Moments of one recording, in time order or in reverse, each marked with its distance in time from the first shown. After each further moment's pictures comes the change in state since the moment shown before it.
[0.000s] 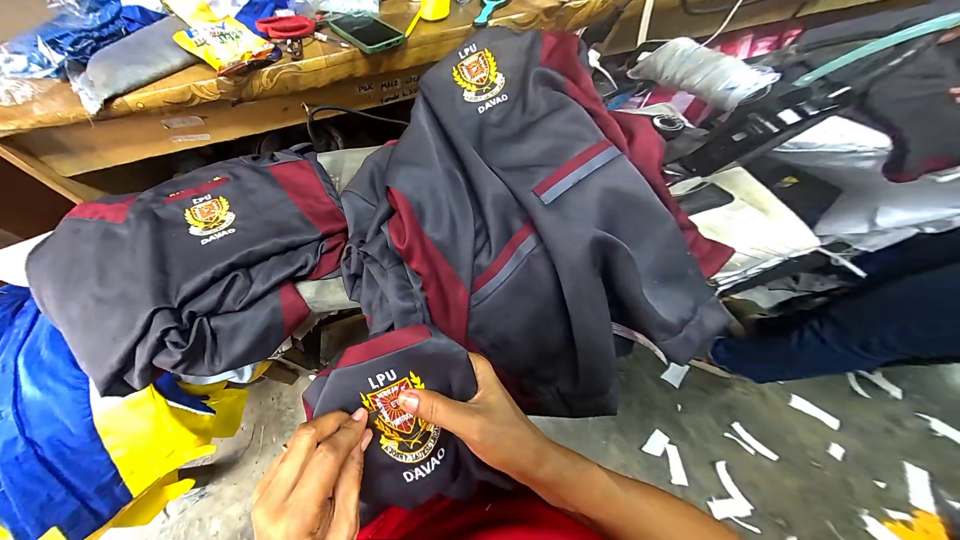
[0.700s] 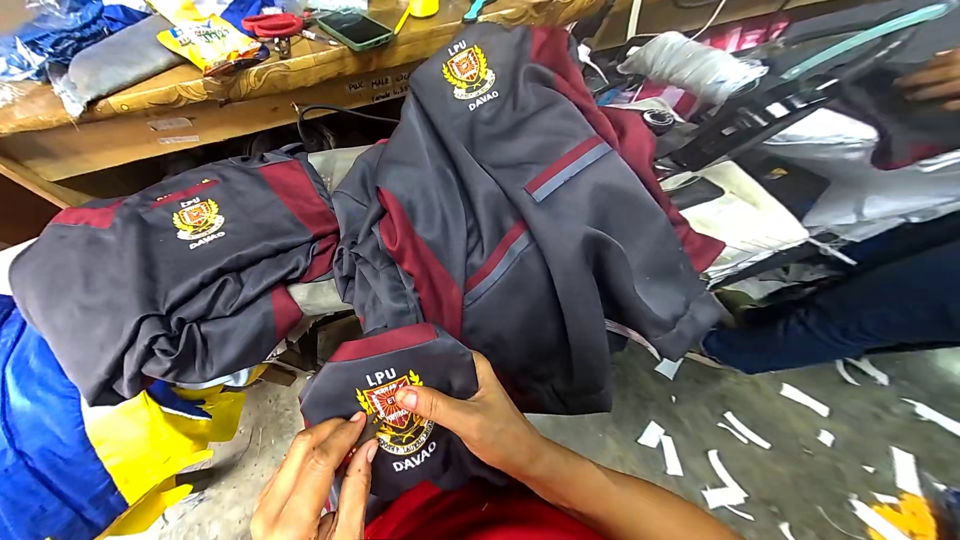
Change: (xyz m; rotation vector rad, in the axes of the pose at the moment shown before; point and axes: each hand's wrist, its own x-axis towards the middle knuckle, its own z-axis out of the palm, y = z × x) left_hand 0.000 0.011 0.003 -0.088 -0.014 -0.083; right_hand 0.002 0.005 -0.002 0.045 0.027 -0.081
